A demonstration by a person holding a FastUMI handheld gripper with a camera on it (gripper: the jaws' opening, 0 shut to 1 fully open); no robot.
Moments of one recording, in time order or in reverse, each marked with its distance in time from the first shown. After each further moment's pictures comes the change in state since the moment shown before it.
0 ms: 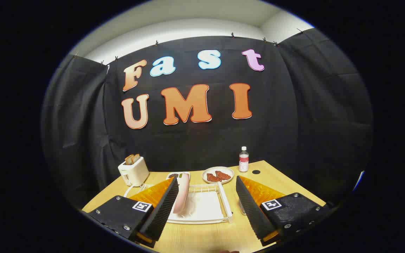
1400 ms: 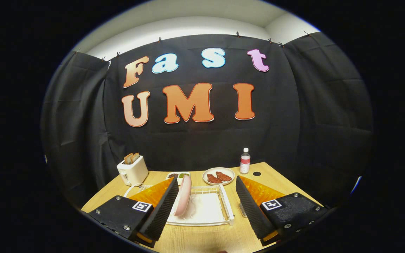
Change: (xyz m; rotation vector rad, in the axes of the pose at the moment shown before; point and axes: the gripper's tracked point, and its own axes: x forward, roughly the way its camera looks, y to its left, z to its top) arm 0.023 0.012 0.008 -0.040 0.032 0.025
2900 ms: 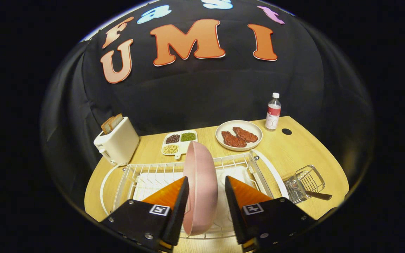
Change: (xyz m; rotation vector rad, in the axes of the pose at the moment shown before) arm 0.172 0.066 -0.148 0.032 0.458 -0.017
